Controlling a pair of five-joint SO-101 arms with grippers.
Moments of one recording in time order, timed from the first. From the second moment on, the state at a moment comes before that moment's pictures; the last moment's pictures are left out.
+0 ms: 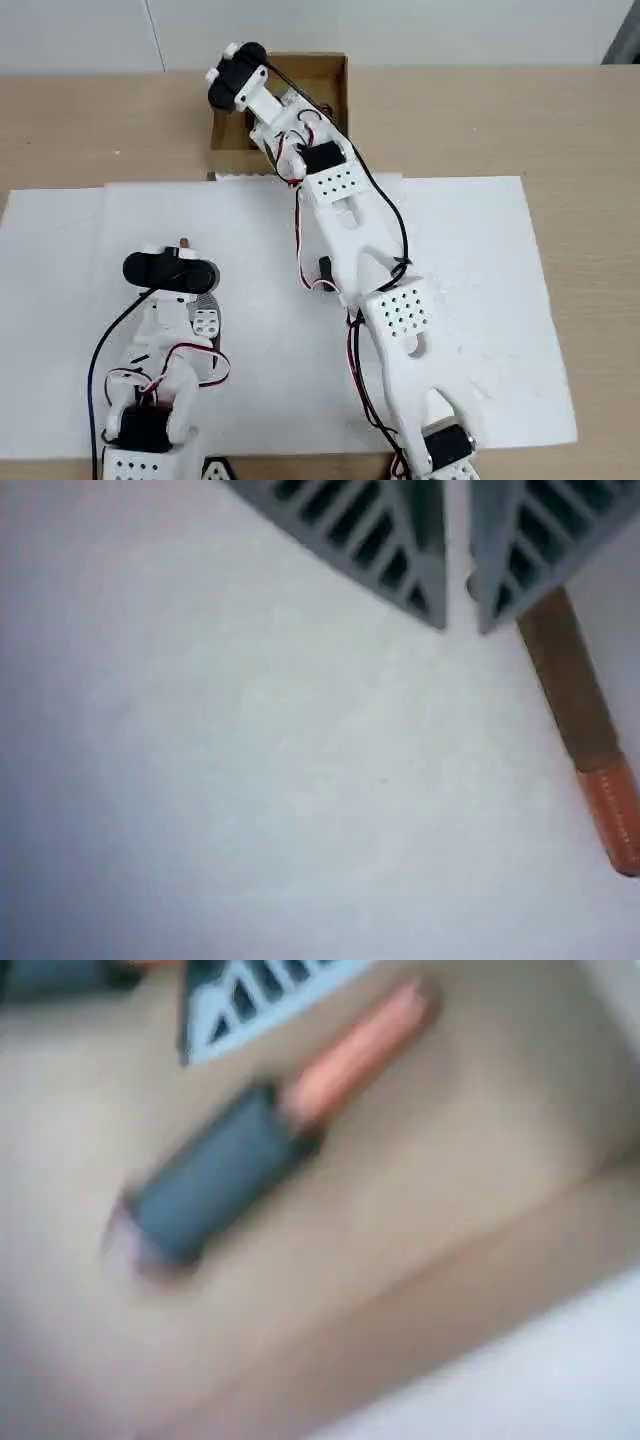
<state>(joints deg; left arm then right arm) 0.4 -102.9 95.0 55.8 1.3 -26.5 62.6 -64.4 41.1 28.4</state>
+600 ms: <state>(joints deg) 0.4 -102.9 95.0 55.8 1.3 -26.5 53.9 -86.2 82.0 17.1</state>
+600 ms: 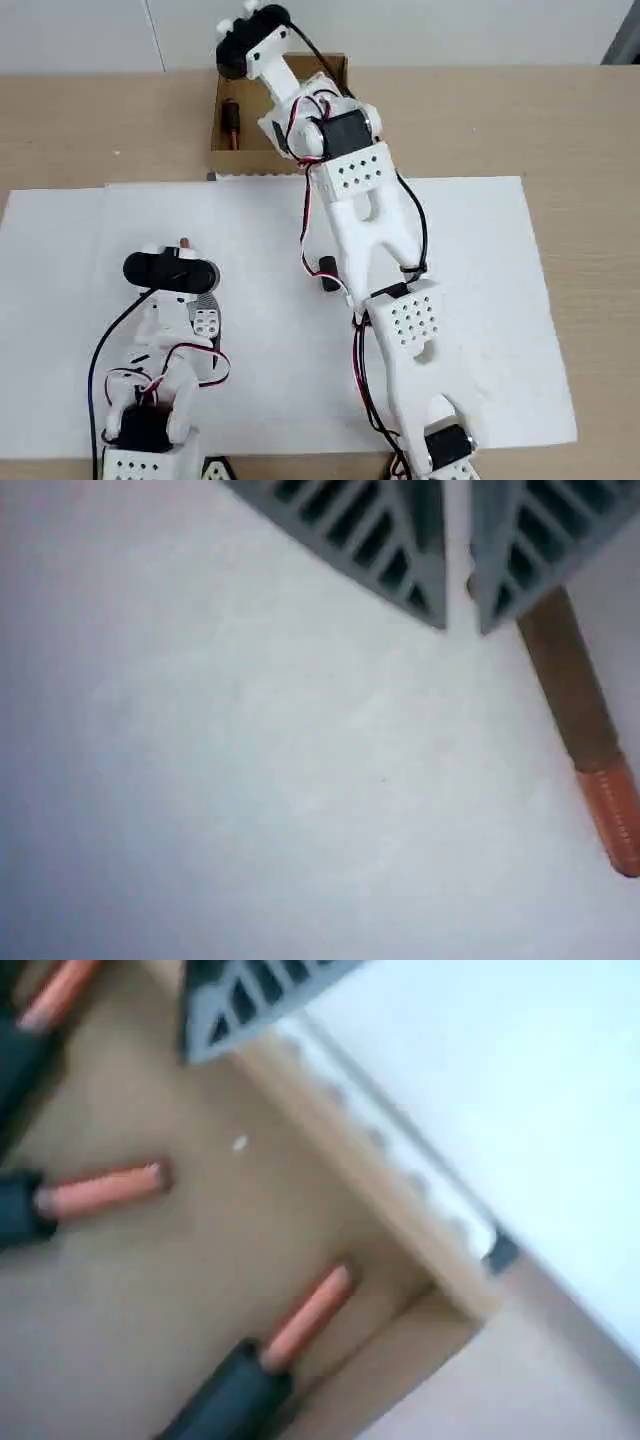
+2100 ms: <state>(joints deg) 0.4 -102.9 95.0 55.8 1.3 -25.6 0.6 -8.0 90.9 -7.3</state>
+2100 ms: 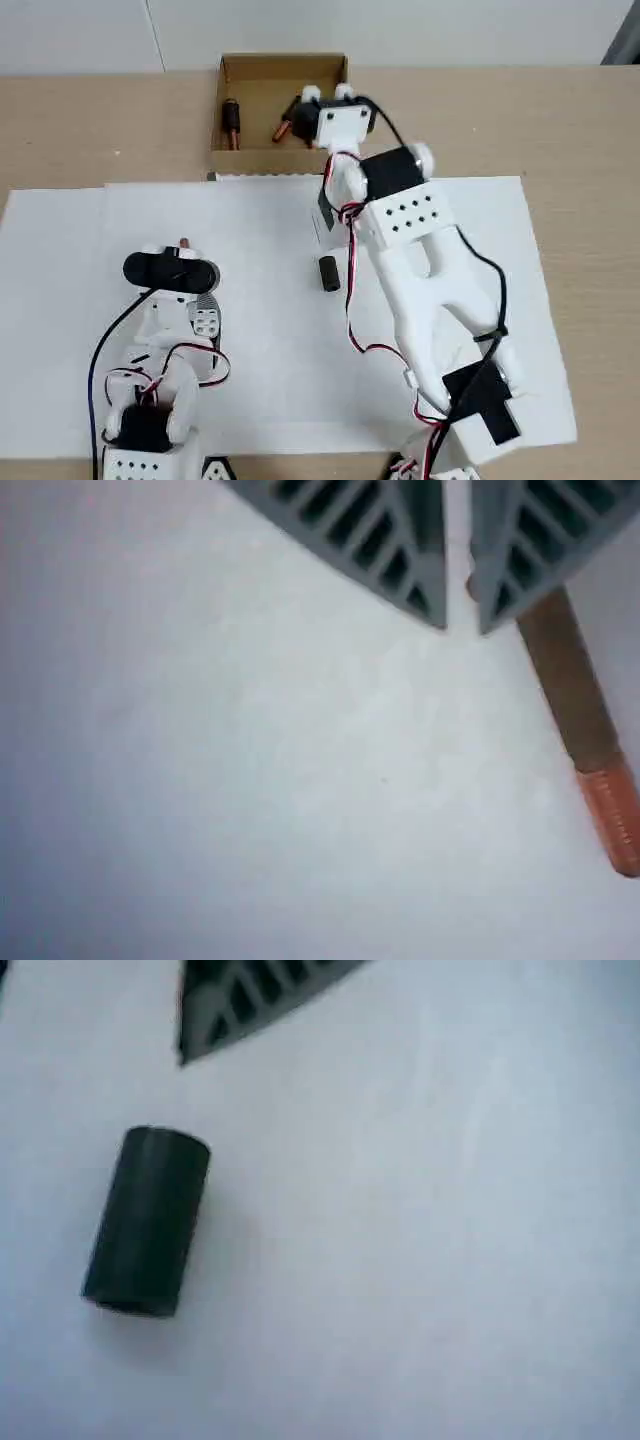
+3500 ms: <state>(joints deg) 0.4 -102.9 95.0 55.8 1.3 -30.1 12.2 13.3 65.2 -8.3</state>
